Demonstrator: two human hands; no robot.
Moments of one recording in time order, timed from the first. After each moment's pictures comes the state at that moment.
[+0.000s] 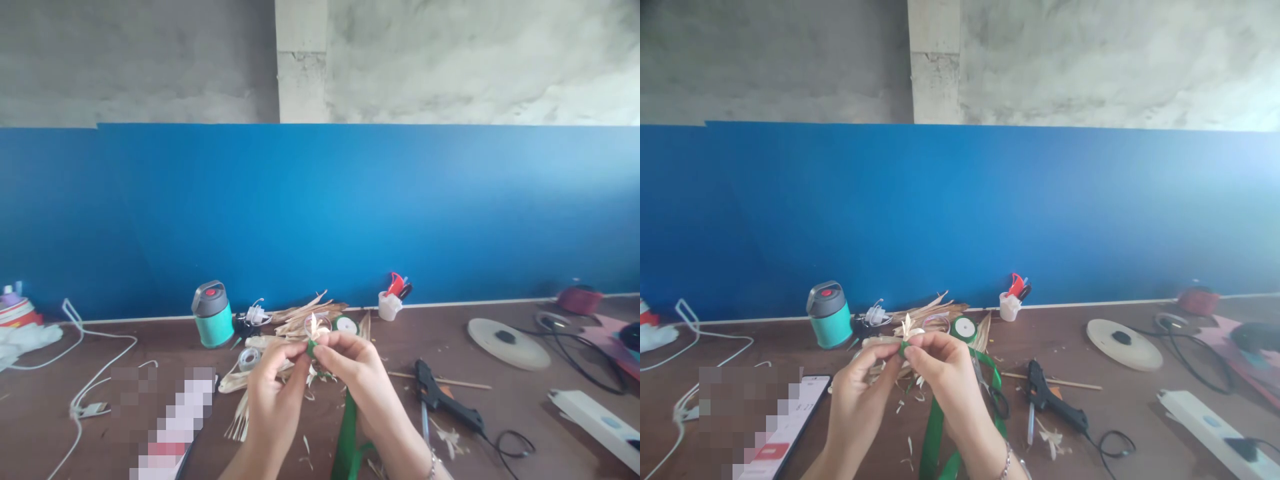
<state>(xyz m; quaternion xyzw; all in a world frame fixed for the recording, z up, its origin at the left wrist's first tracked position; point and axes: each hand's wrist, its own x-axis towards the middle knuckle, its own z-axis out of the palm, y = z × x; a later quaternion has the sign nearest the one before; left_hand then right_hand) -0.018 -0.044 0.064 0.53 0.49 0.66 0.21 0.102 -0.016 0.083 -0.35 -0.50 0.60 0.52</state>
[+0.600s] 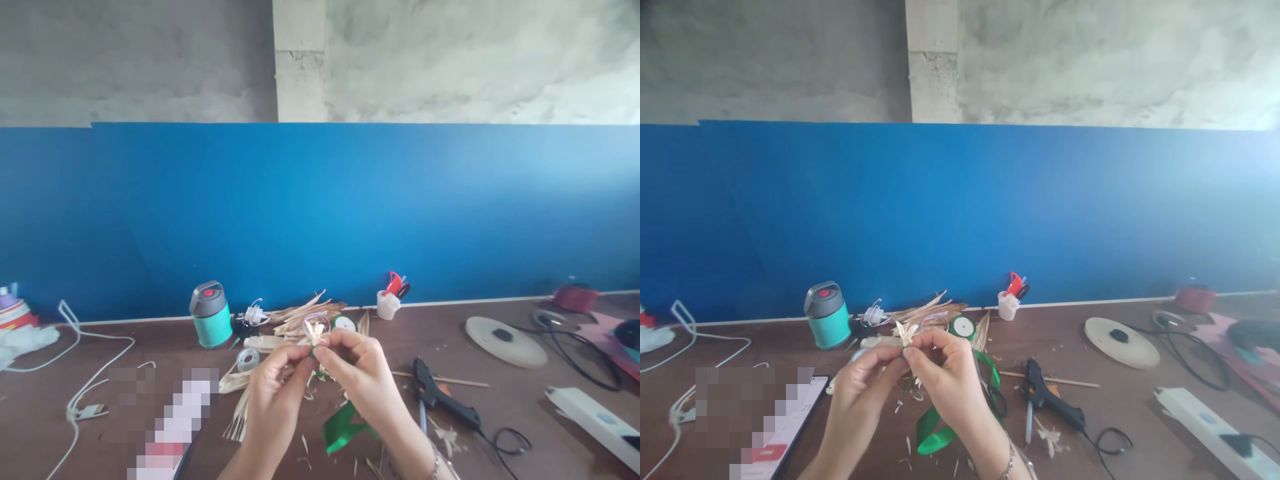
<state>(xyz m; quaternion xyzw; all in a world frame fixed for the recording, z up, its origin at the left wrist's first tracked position) -0.018 -0.044 0.059 0.52 0.47 0.63 0.33 0.111 -0.017 0.090 -0.37 -0.60 0.50 0.50</state>
